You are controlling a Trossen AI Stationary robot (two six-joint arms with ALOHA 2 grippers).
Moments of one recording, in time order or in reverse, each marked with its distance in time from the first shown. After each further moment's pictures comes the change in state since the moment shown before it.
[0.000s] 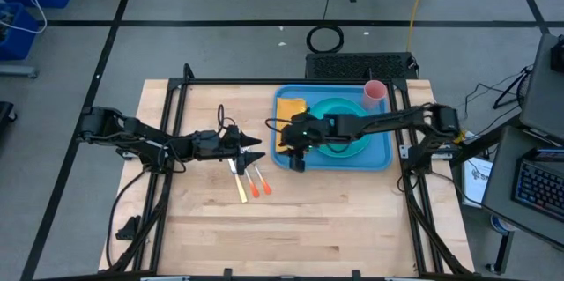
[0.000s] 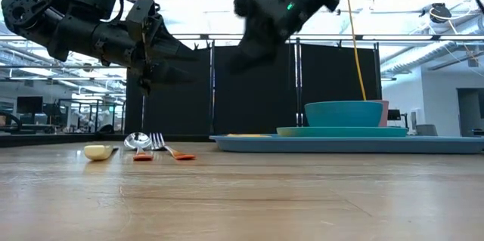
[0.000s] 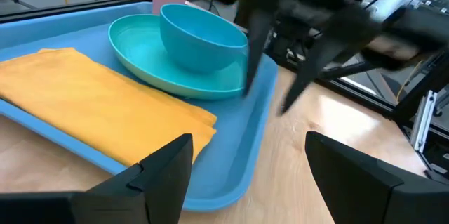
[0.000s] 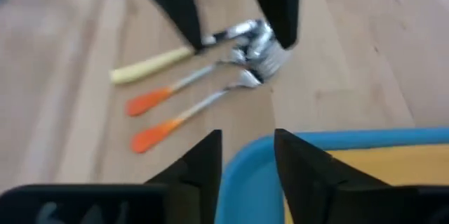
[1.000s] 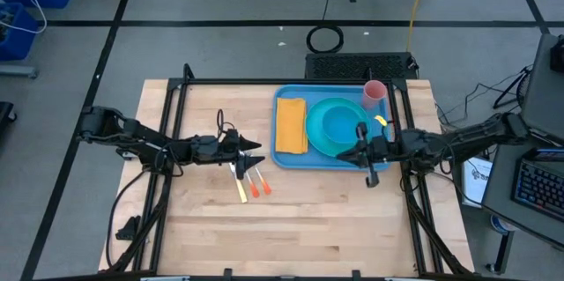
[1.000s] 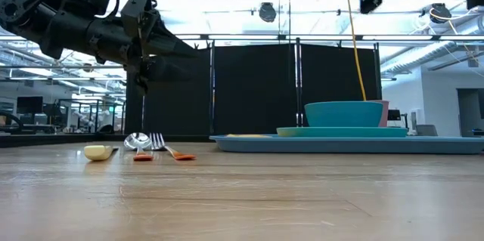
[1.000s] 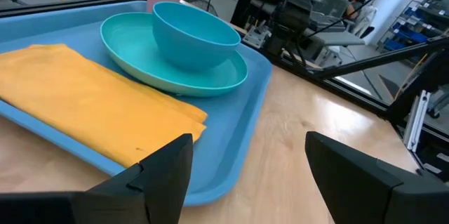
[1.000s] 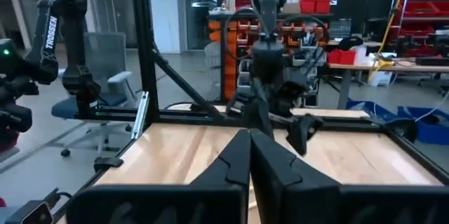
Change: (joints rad) left arm -0.067 0.000 0.000 0.003 -0.064 -0.021; right arm 0.249 -0.996 -0.853 0.633 0.161 -0.030
